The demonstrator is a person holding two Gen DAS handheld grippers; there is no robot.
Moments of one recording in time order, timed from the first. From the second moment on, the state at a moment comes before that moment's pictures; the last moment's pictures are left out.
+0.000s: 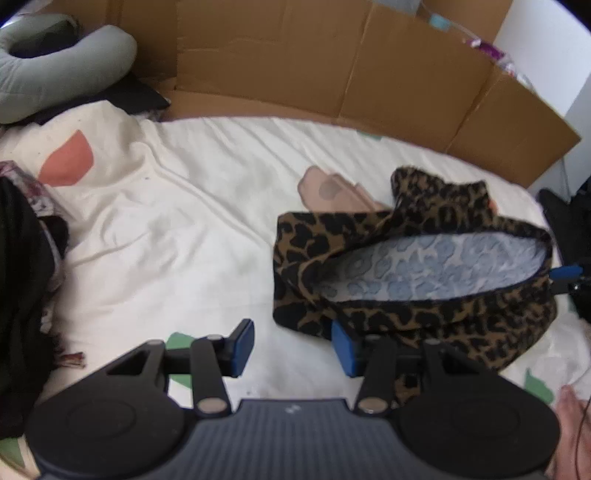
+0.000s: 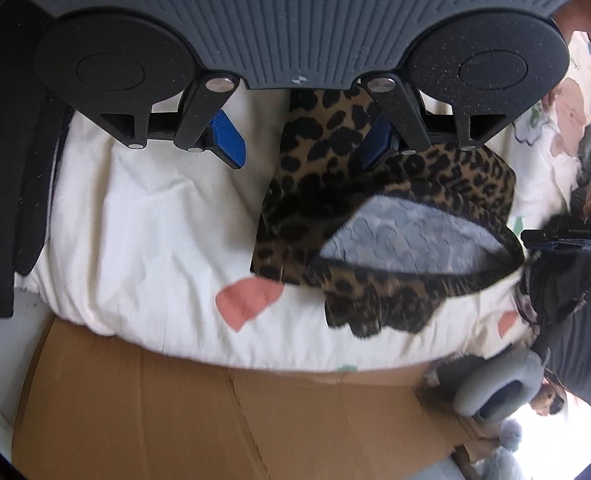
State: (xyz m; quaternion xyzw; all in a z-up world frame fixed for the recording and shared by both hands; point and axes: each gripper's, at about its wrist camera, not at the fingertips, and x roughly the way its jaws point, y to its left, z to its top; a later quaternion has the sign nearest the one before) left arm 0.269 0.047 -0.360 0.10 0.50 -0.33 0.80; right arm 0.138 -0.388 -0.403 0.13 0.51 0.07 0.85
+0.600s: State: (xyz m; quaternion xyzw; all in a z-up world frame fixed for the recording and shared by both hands) left arm 0.306 0.016 -0.373 0.10 0.47 -0.33 0.81; right arm 0.179 -0.391 -0.410 0.11 0.49 0.05 0.86
